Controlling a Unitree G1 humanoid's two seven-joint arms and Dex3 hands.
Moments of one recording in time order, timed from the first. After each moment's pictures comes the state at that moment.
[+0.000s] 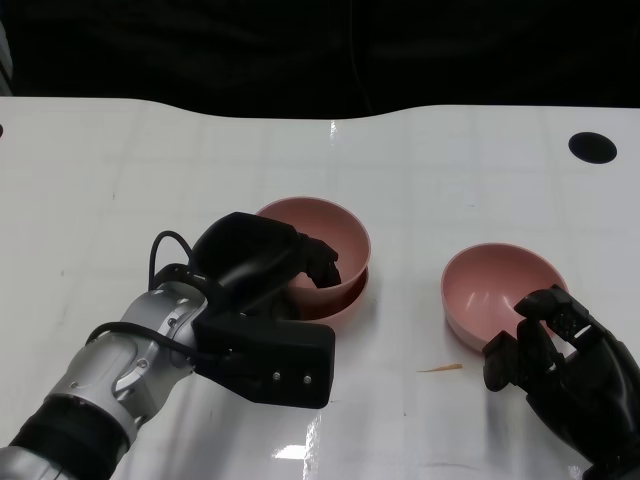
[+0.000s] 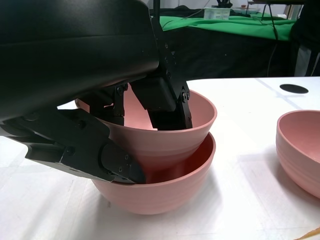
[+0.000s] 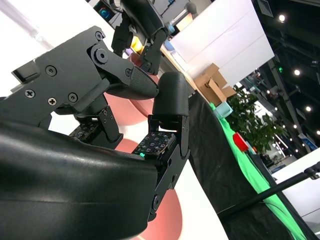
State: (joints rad) left arm -0.58 0.24 -0.50 0.57 0.75 -0.29 0.07; right arm -0.02 0.09 -0.24 0.22 0.59 0.15 0.49
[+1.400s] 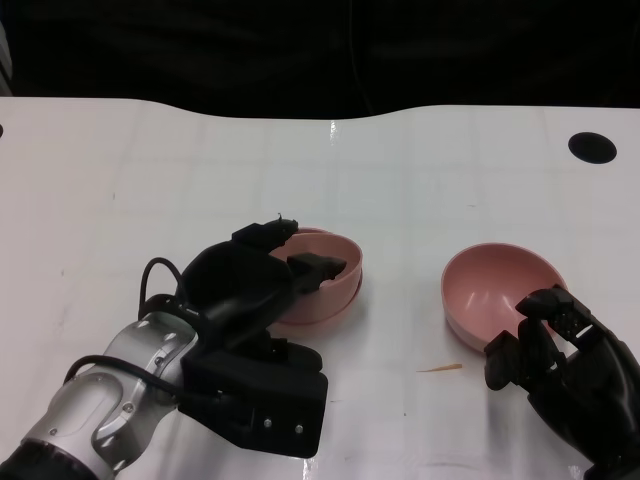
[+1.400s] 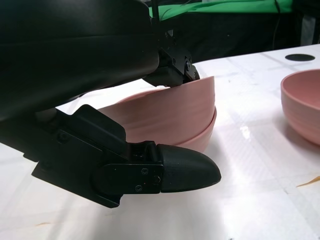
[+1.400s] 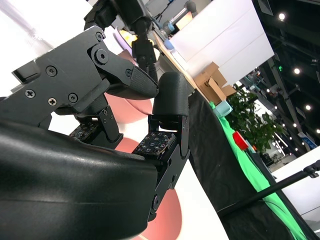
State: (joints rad) left arm -0.44 0.31 -0.52 0.35 0.83 -0.19 -0.02; right arm -0.02 0.09 -0.24 0.22 0.59 0.15 0.49
